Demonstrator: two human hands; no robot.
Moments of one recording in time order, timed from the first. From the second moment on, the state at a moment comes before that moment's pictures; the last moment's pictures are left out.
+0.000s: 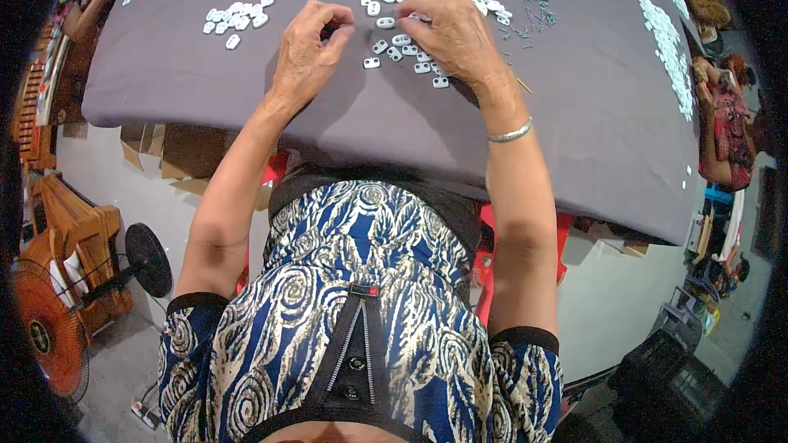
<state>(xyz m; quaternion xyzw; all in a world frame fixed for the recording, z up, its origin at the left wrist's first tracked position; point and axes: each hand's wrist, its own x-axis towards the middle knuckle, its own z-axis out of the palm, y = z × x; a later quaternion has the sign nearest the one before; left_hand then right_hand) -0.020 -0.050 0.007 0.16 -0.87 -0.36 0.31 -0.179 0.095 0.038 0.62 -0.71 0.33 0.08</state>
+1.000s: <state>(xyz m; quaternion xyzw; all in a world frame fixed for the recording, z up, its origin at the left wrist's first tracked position) -0.022 -0.037 0.018 0.12 -0.69 -0.64 0.32 -0.157 0.090 0.046 0.49 -0.69 0.47 -0.25</state>
